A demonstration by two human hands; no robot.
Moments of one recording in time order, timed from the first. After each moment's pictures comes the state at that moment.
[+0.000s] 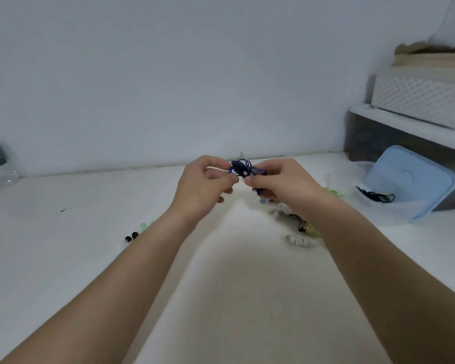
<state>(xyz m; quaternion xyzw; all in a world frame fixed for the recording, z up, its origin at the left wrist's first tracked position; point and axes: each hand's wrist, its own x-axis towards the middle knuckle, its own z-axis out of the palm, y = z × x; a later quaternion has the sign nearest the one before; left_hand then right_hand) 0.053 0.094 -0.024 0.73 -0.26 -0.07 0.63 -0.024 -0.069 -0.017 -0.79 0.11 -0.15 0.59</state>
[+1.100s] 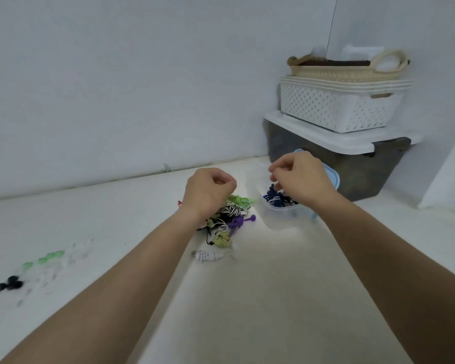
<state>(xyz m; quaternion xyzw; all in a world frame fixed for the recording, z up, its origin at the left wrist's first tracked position) 0.018 -0.098 -0.041 0.77 -0.35 -0.05 0.52 -0.125 -0.237 -0.005 -0.84 0.30 -0.29 0.33</state>
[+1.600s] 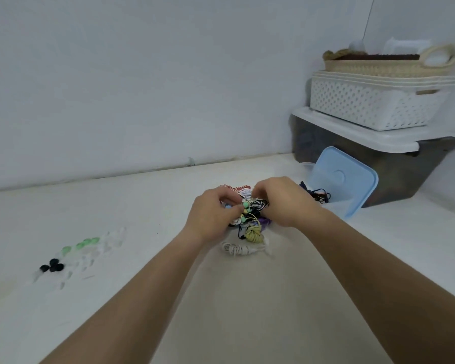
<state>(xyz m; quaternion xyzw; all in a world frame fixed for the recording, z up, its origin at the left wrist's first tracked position) 0.039 -0.040 -0.085 0.79 -0.37 -0.05 0.48 -0.063 -0.190 -0.048 -0.97 0.19 -0.10 0.10</state>
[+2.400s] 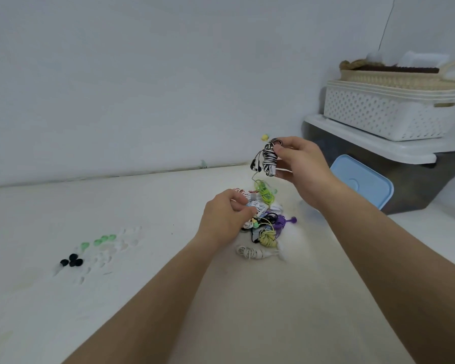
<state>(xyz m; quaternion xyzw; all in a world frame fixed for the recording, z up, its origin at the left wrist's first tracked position) 0.038 -0.033 -0.088 0.78 -0.31 -0.09 0.54 -0.050 -0.172 0.010 -0.68 0.17 -0.31 0.65</state>
